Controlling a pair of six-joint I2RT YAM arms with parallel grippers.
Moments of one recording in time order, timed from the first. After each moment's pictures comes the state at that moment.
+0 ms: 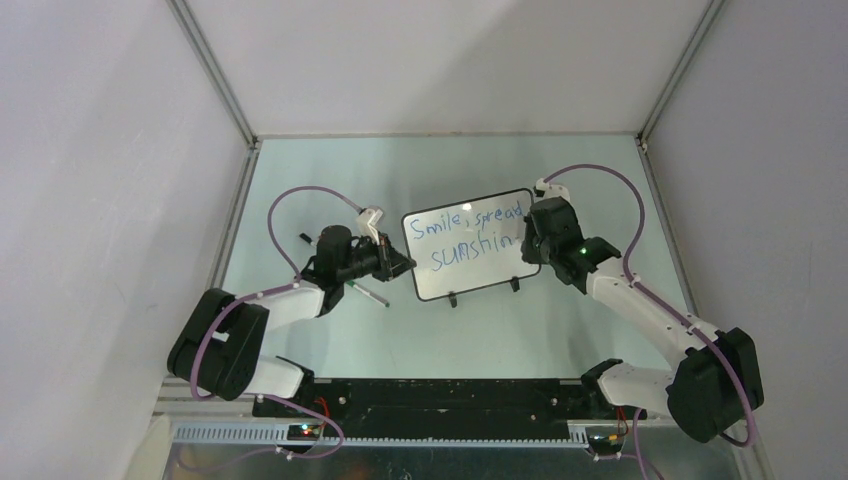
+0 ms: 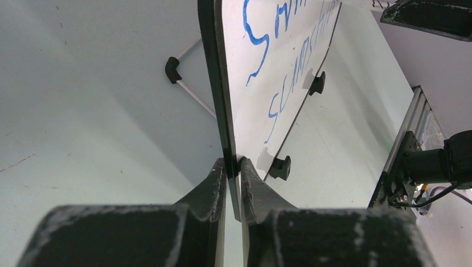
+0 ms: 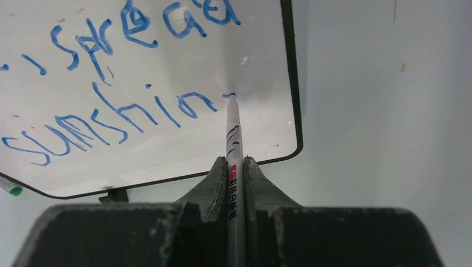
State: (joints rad) left arm -0.39 1.38 0.46 0.53 0.55 -0.42; right arm 0.49 1.20 0.88 -0.43 0.24 0.40
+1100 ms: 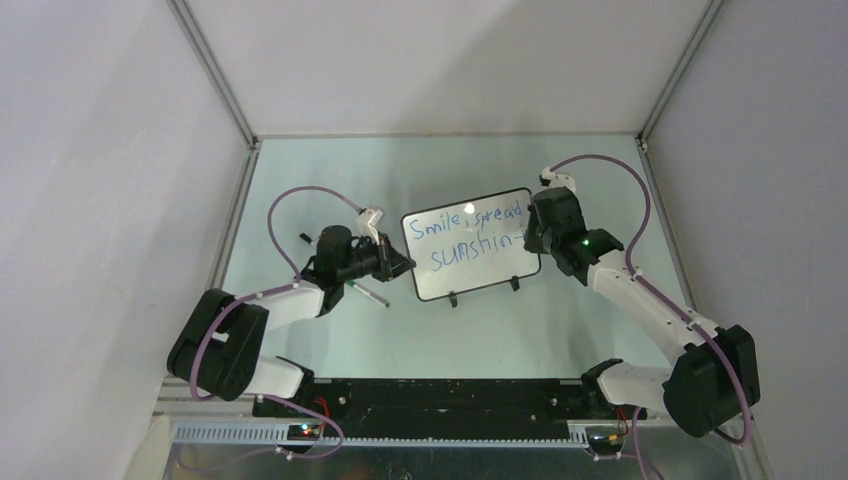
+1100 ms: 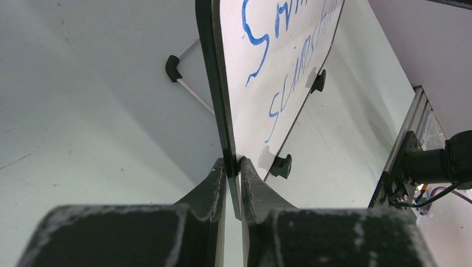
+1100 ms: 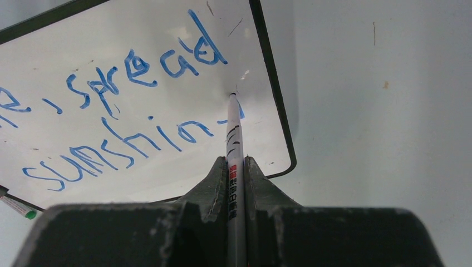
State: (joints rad) left arm -0.39 1.38 0.46 0.52 0.55 -0.42; right arm 0.46 1.22 0.94 -0.43 0.26 0.41
